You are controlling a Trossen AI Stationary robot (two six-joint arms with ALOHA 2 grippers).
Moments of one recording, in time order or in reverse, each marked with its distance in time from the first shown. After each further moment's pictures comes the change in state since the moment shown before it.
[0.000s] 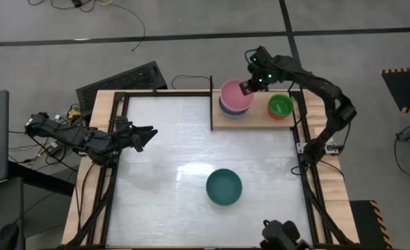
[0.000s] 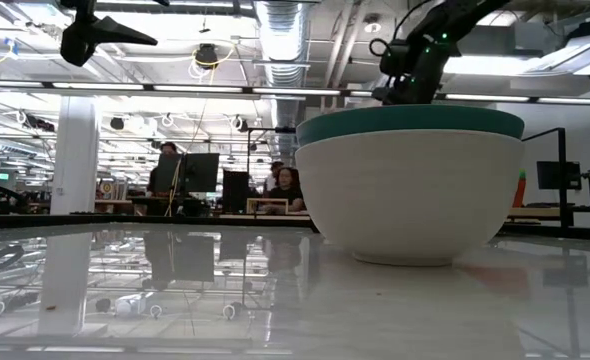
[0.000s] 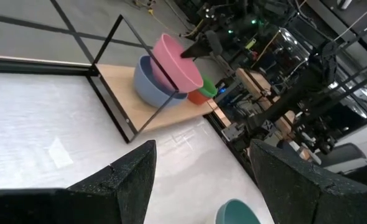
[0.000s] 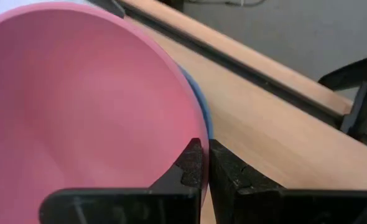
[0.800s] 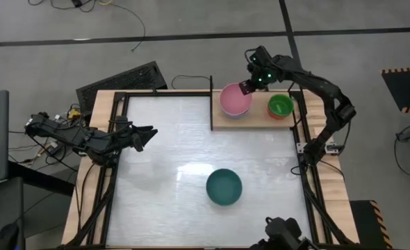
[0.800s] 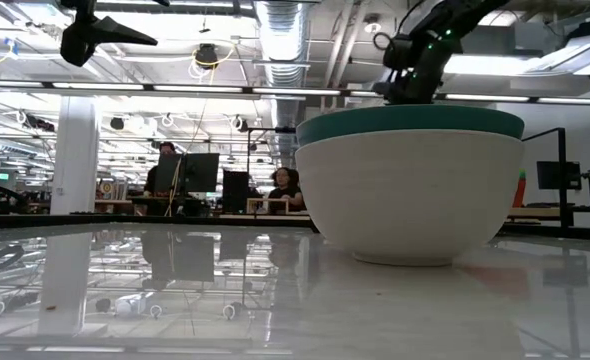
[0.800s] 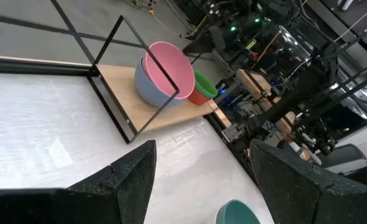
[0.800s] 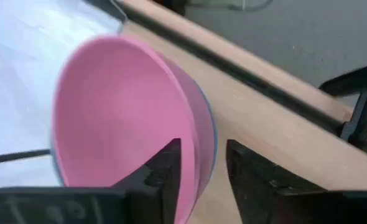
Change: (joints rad) left arm 0.000 0.000 0.000 0.000 -0.003 -0.001; right arm -0.016 -0.013 0.000 0.026 -0.004 -0.012
